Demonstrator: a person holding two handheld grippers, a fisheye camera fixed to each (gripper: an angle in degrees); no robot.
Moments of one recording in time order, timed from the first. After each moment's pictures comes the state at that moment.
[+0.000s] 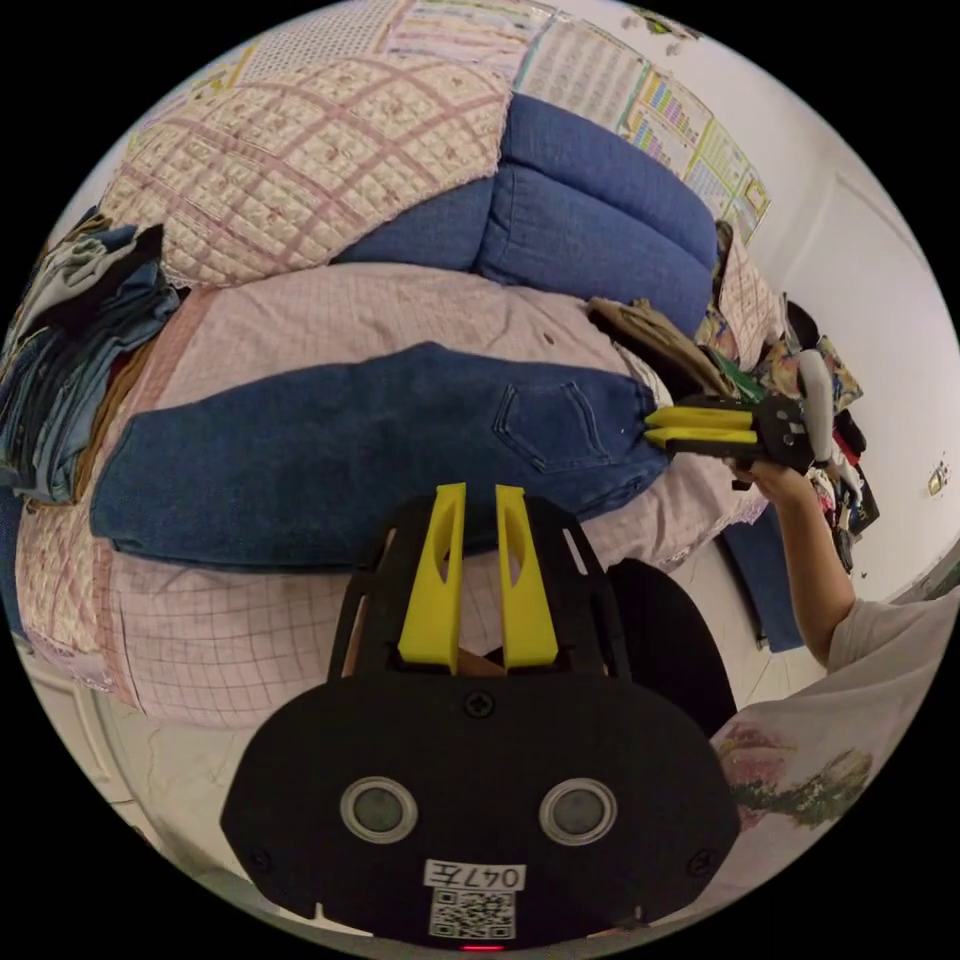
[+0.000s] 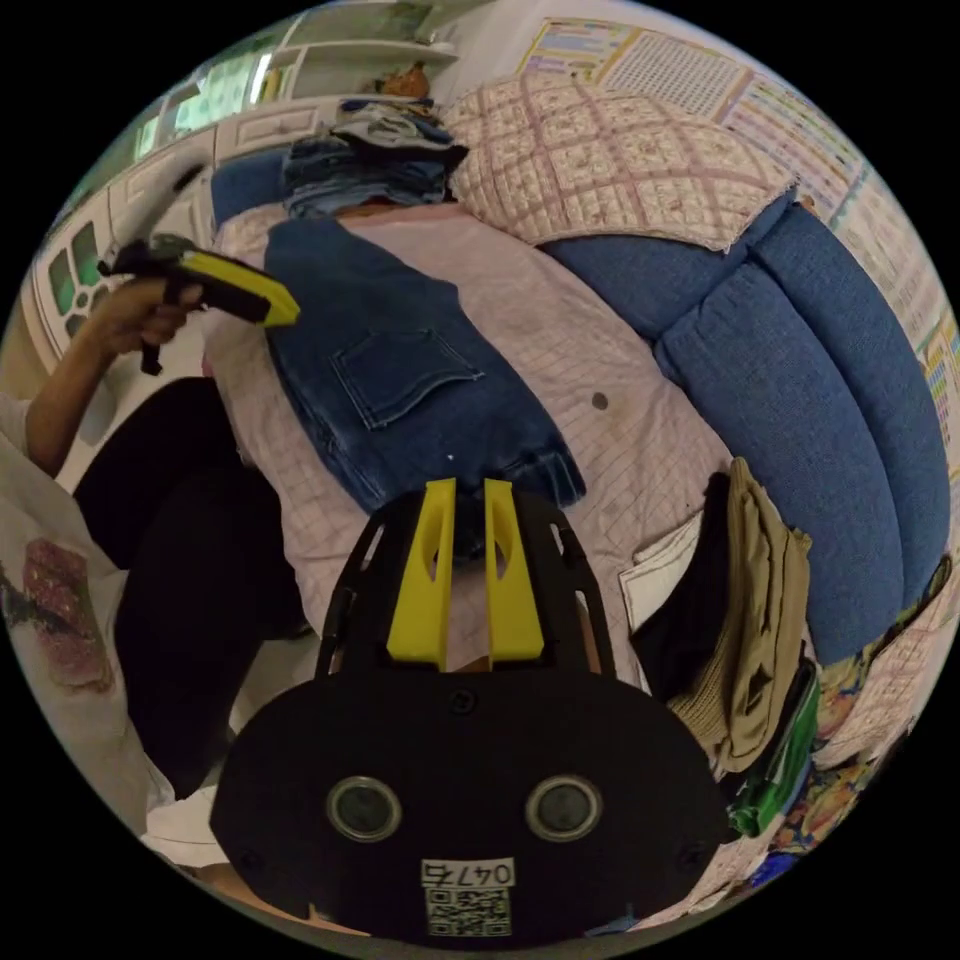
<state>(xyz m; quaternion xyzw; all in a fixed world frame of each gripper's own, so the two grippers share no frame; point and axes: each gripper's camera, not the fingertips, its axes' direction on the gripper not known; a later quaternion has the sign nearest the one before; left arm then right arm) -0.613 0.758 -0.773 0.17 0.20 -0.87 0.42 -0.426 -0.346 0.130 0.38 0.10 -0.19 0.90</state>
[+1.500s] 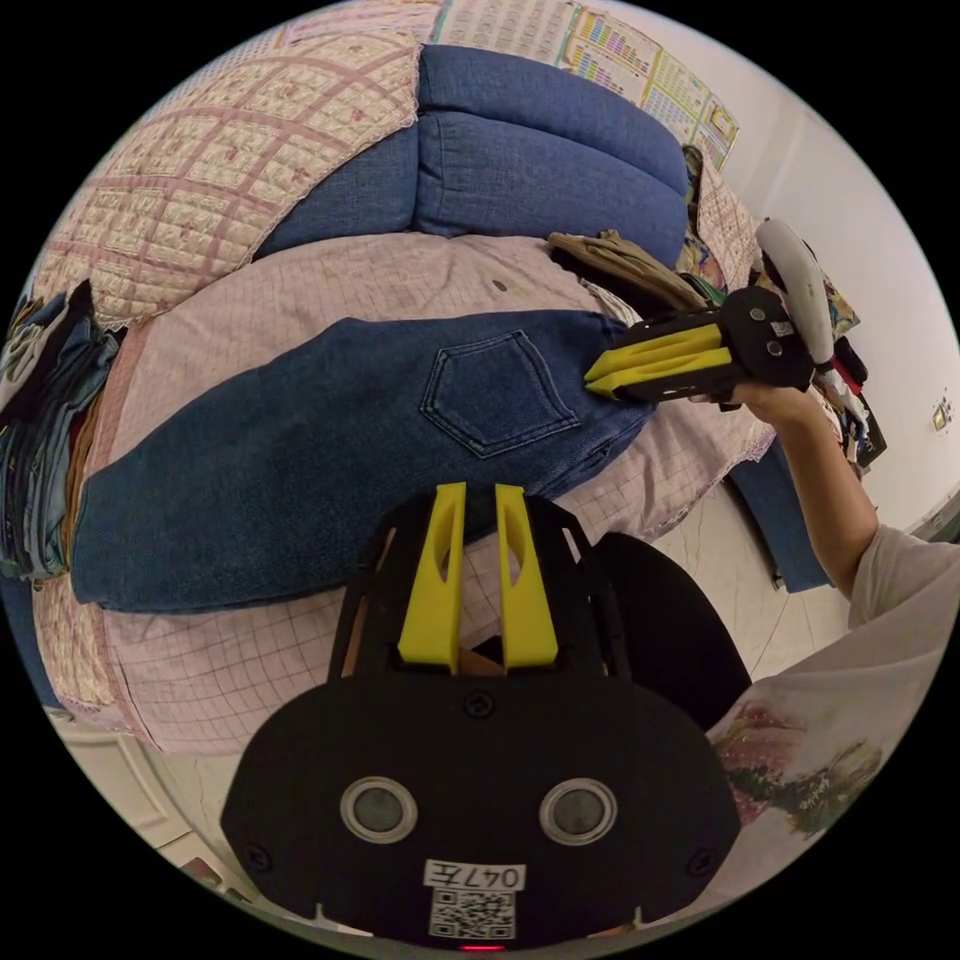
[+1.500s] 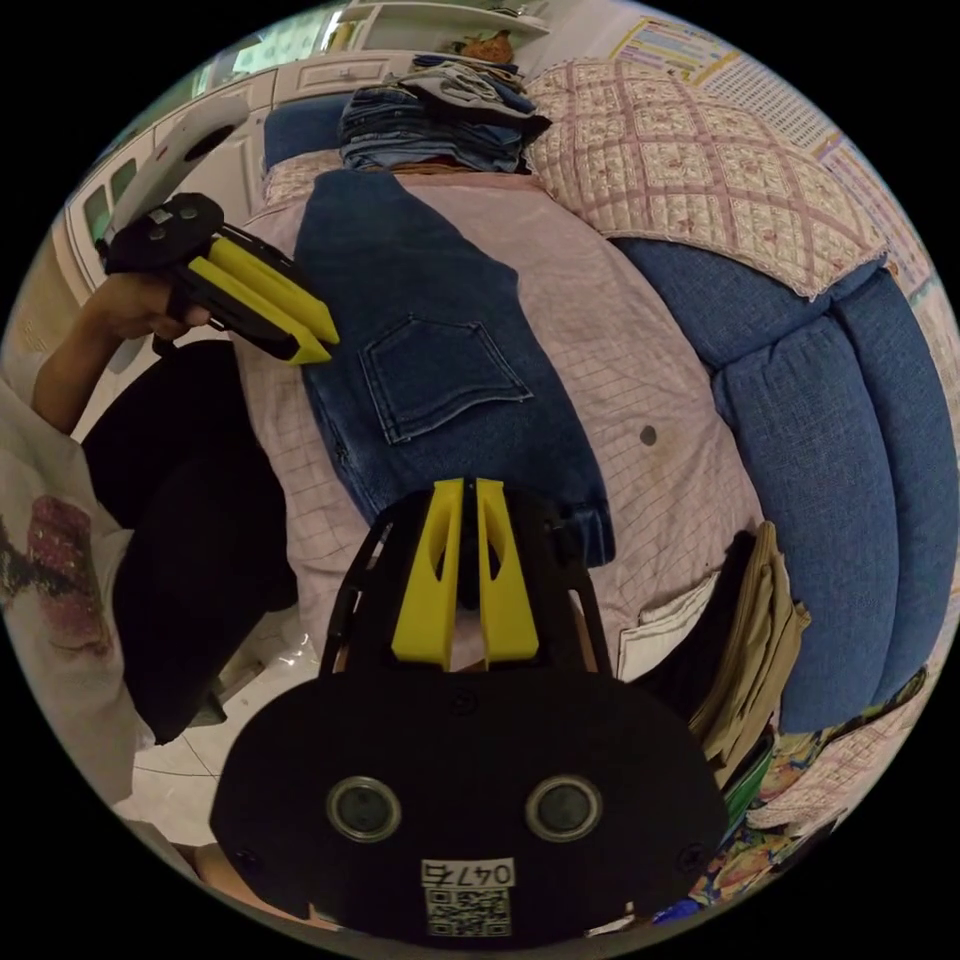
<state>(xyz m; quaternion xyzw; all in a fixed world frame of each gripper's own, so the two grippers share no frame) -0.562 0.631 -0.461 0.15 0.22 -0.84 0.48 -0.390 -0.405 0.296 0.31 0.12 -0.28 0.90</state>
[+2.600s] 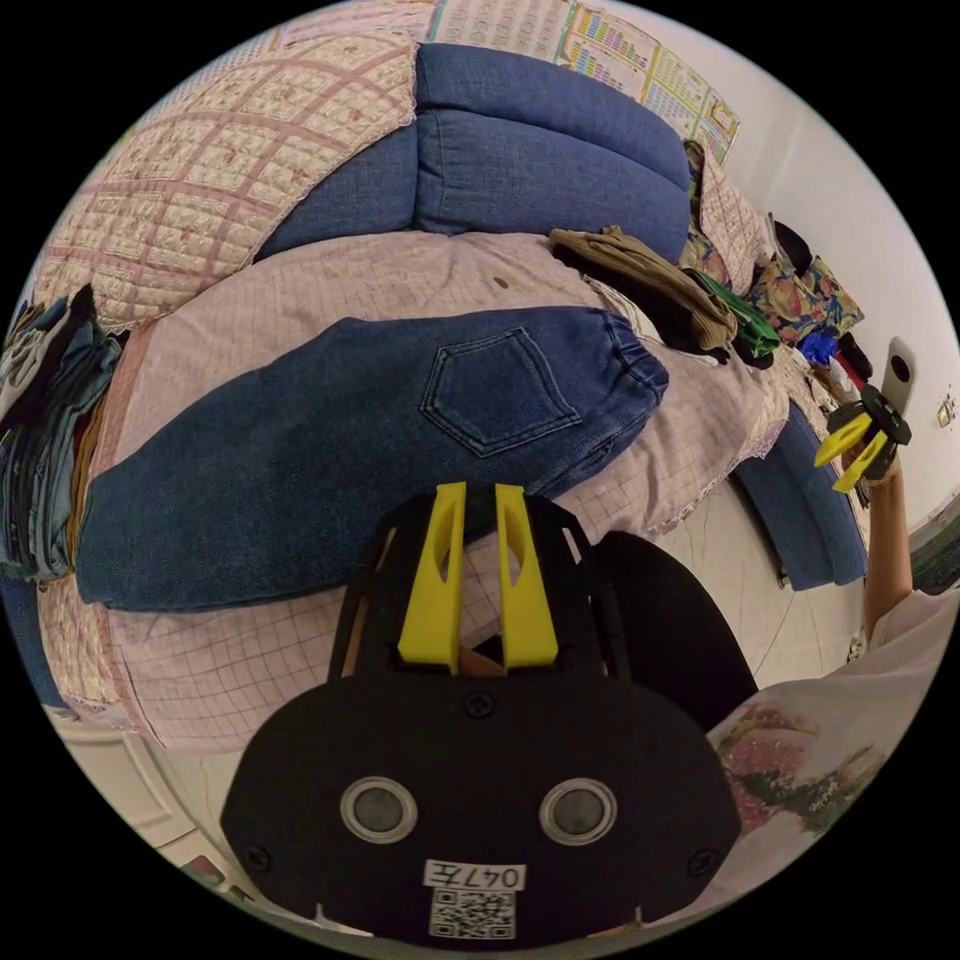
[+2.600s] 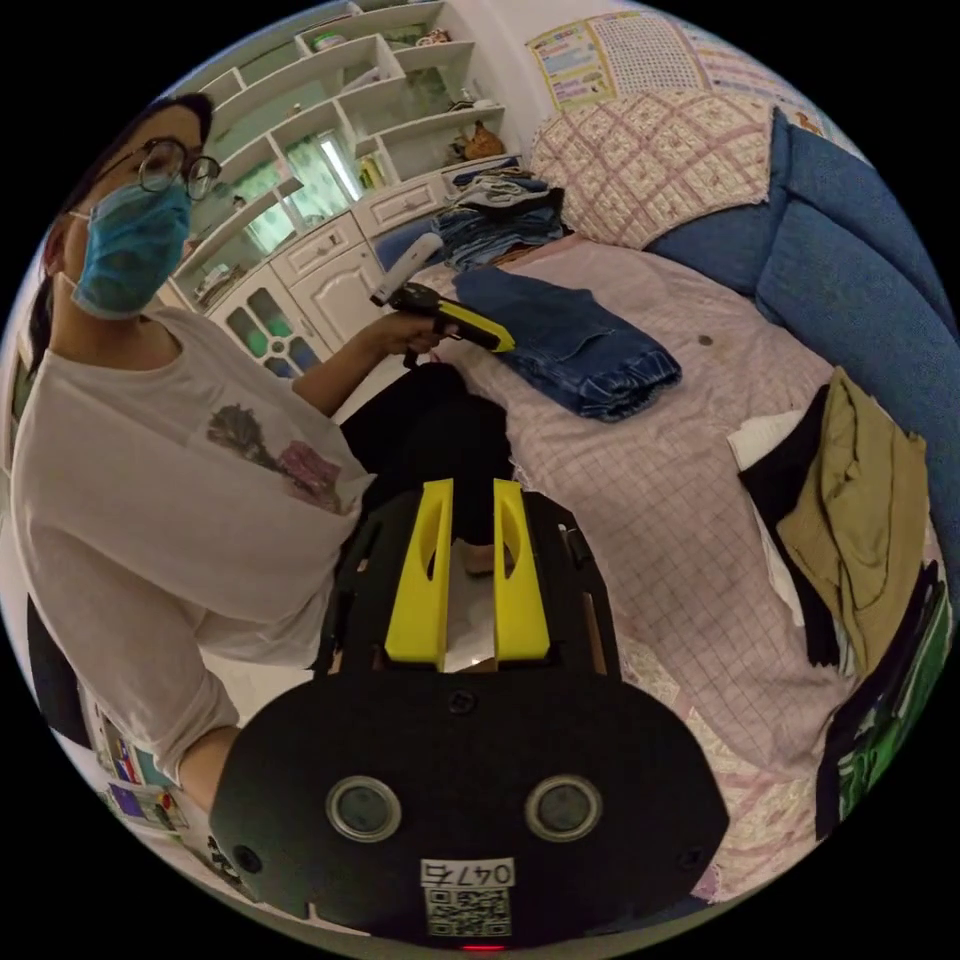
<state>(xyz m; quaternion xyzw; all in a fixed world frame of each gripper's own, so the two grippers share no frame) -0.552 0.701 -0.571 0.15 0.22 -0.83 0.48 -0.202 -0.115 0.243 0.35 -0.15 -0.26 0.89</state>
